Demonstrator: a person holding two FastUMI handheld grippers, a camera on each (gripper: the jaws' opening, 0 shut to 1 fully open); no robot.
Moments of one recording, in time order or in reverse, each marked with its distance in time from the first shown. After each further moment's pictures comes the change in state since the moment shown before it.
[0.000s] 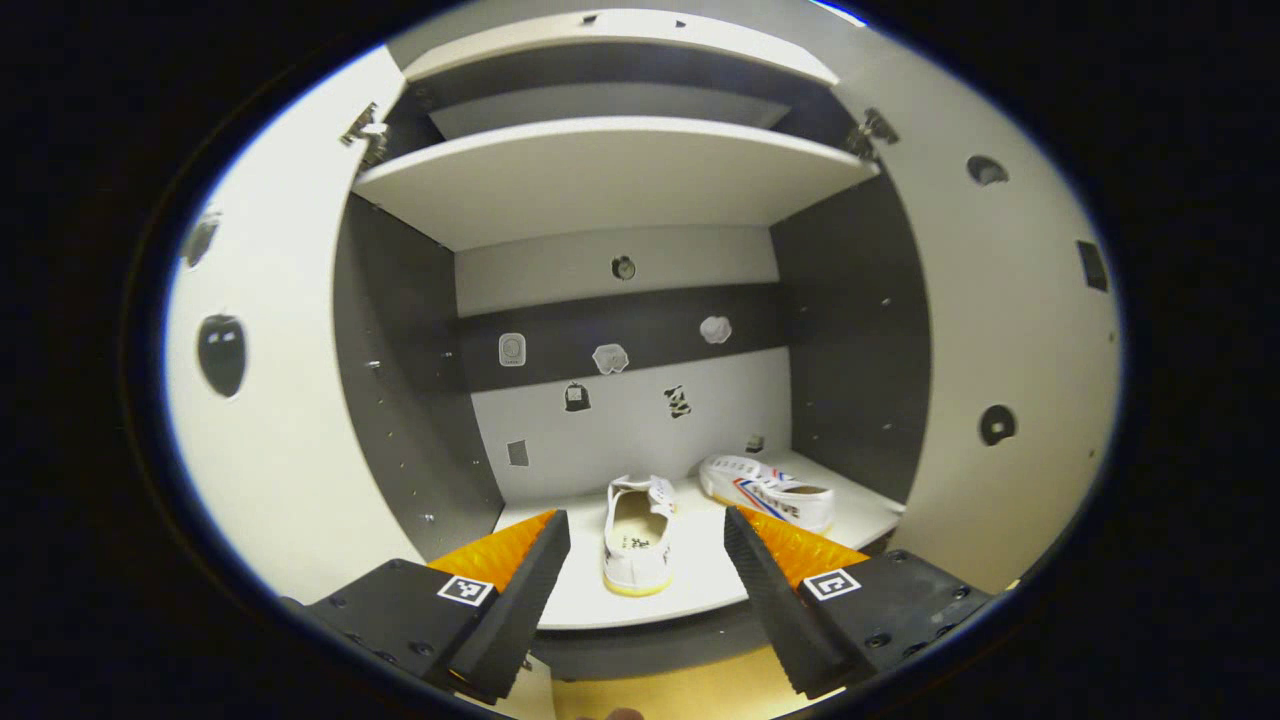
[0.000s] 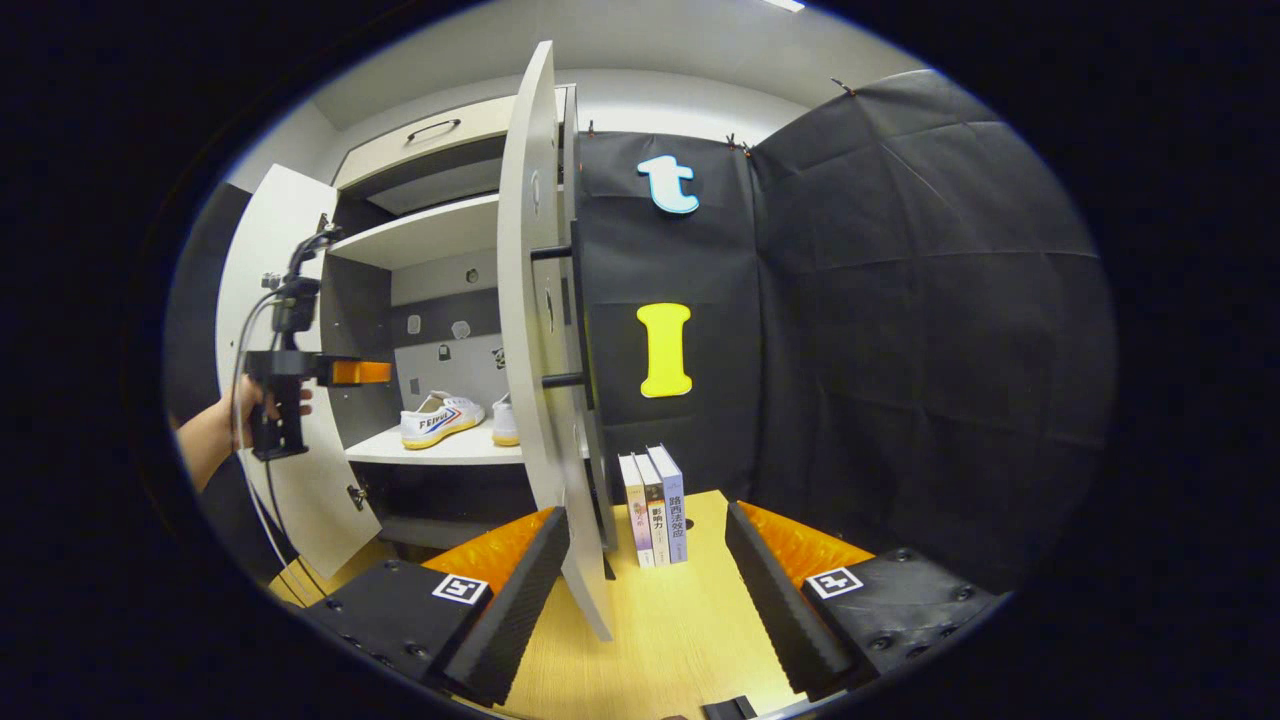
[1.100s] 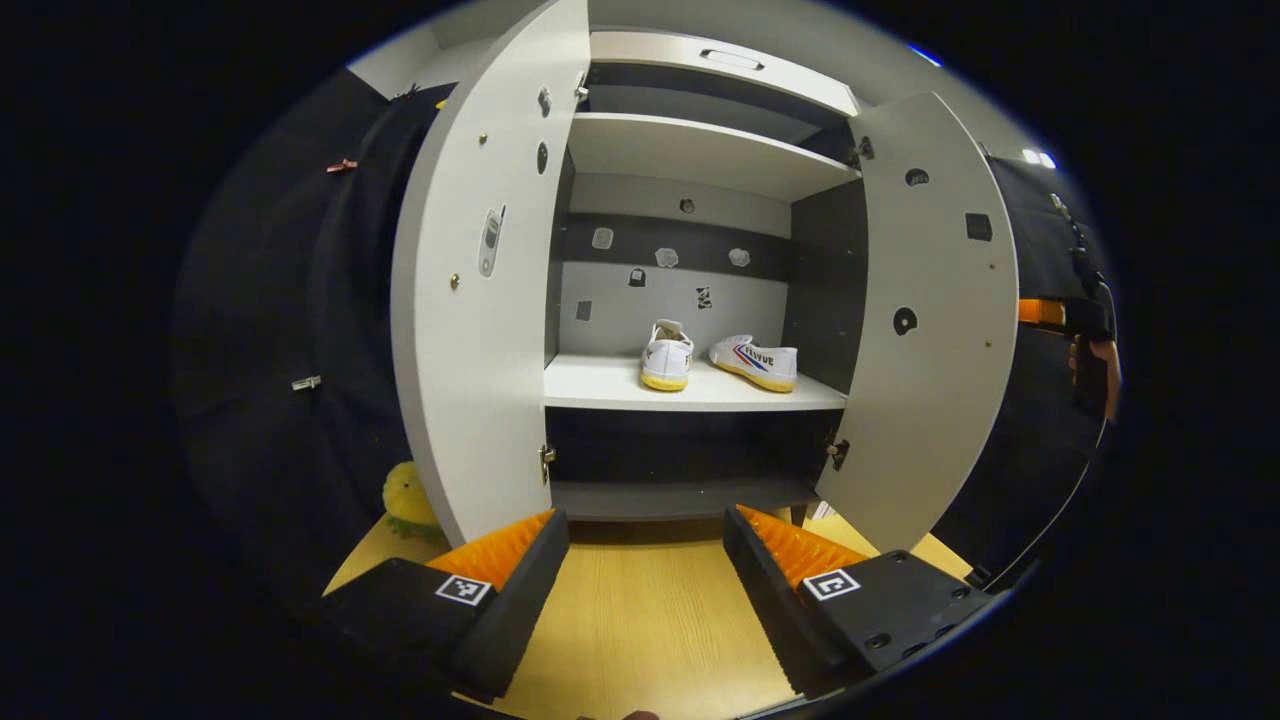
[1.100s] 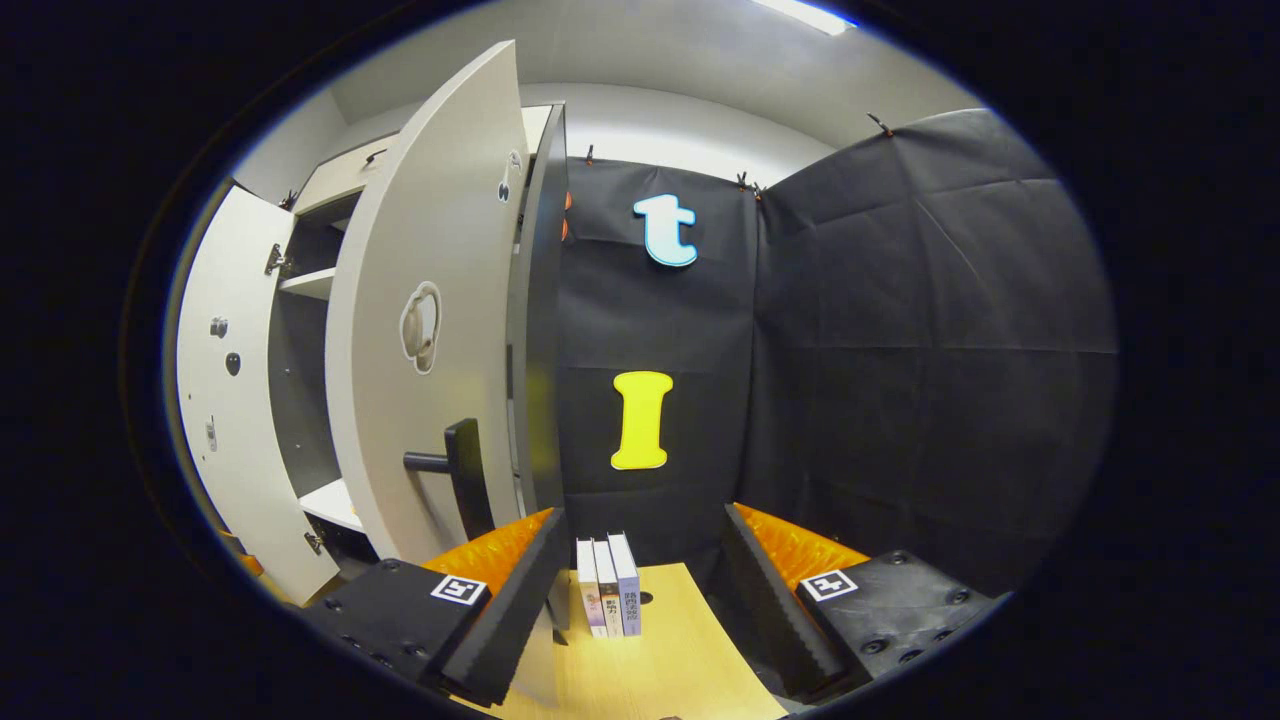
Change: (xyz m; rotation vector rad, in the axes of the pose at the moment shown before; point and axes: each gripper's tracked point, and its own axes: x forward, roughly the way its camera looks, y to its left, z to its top) left arm -0.193 0.018 -0.163 -0.197 0.164 0.087; right arm 0.098 -0.019 0.136 -0.099 -0.089 -0.011
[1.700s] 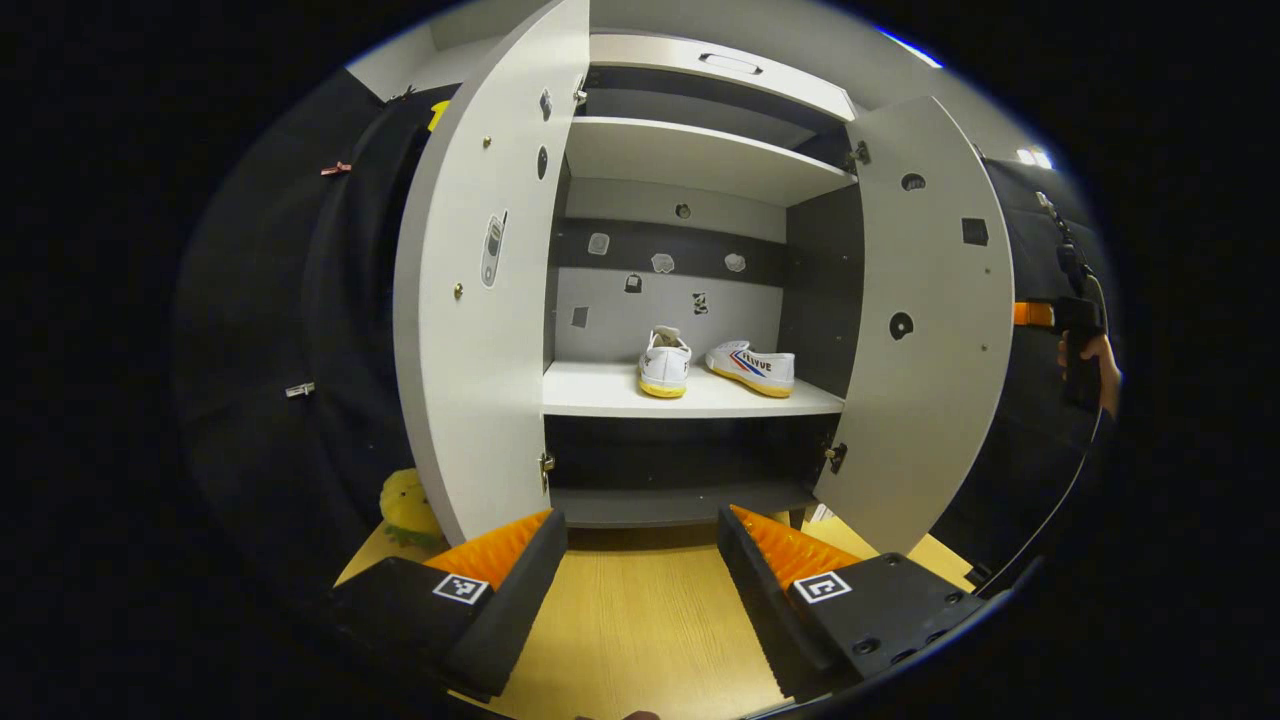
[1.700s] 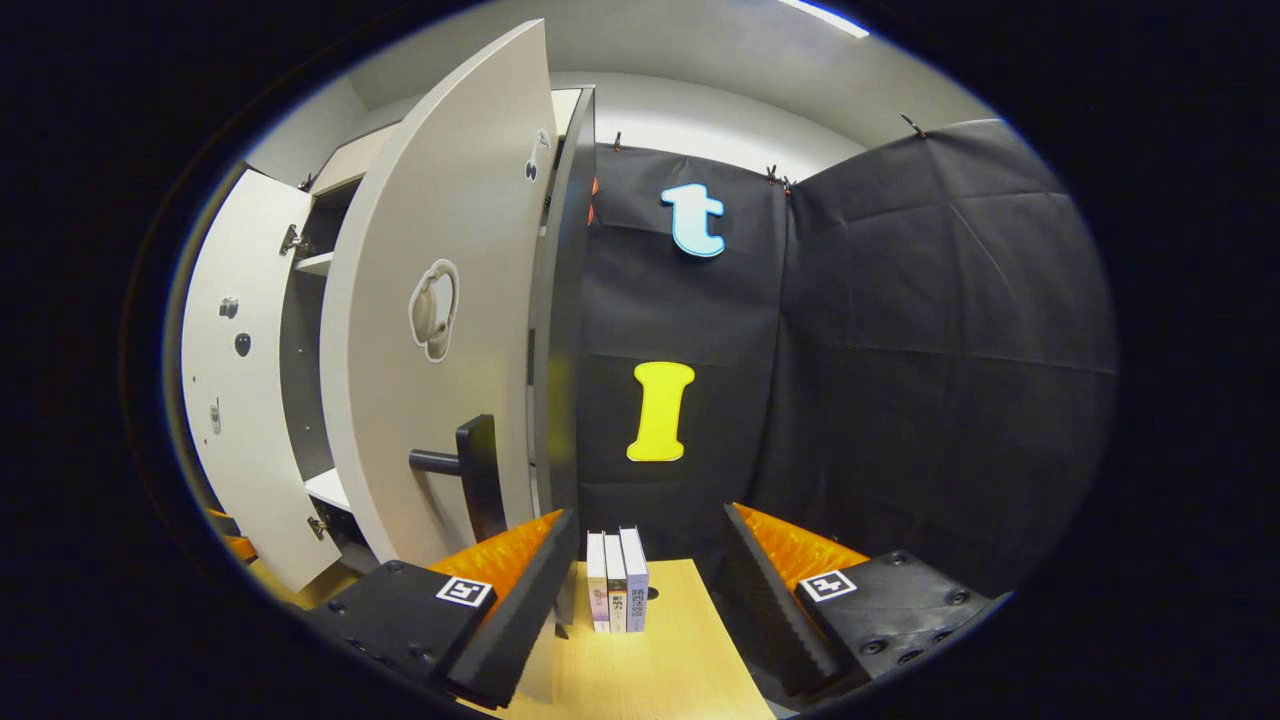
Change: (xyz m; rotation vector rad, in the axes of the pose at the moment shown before) left arm 0.003 0.003 0.012 0.036 -0.030 -0.027; right arm 0.006 0.018 -0.008 -0.049 0.048 0.051
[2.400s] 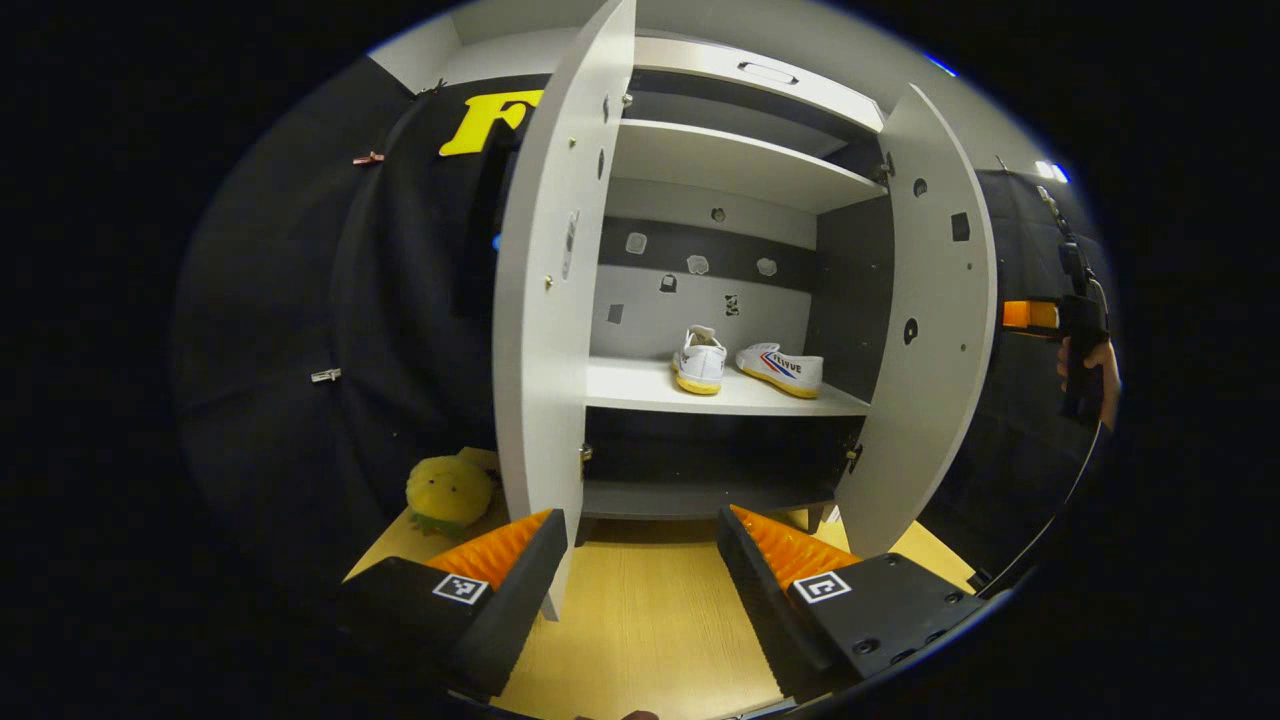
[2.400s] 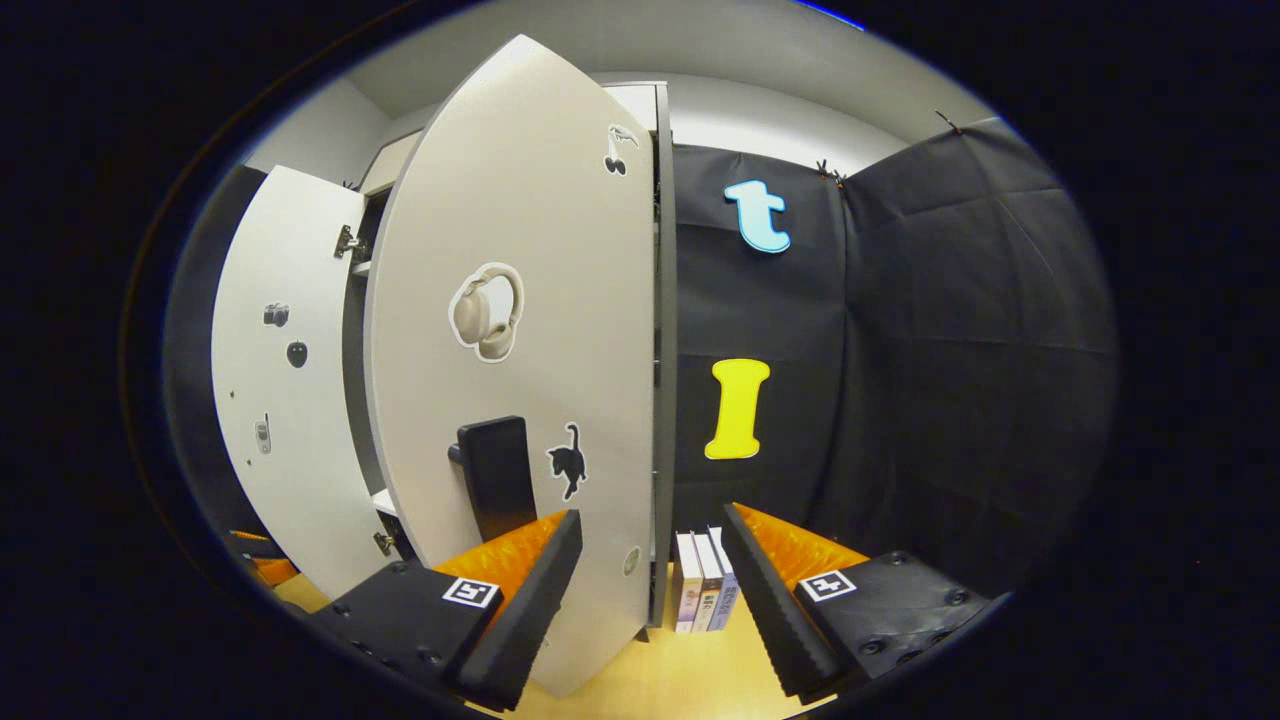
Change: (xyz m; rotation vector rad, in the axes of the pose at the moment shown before) left arm -0.026 0.042 -0.006 -0.055 0.006 0.078; right arm 0.000 0.123 -0.002 0.060 0.015 0.132
